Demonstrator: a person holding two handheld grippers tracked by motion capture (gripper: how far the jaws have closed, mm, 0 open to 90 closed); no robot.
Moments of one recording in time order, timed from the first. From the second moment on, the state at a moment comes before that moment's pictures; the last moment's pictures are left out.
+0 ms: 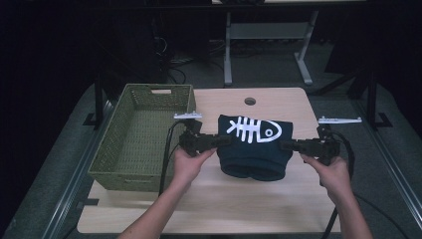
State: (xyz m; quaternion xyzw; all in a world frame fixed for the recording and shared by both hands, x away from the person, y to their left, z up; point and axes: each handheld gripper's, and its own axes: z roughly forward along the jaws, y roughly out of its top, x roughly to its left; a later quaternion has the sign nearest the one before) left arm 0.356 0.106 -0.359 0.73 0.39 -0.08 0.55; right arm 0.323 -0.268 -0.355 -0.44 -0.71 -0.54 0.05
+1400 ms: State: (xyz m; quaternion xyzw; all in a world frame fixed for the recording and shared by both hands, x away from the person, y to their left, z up) left arm 0.360 0.167 -0.326 0.73 0.40 -0.06 0.55; right arm 0.343 -0.210 -0.324 -0.41 -0.72 -0.55 0.06
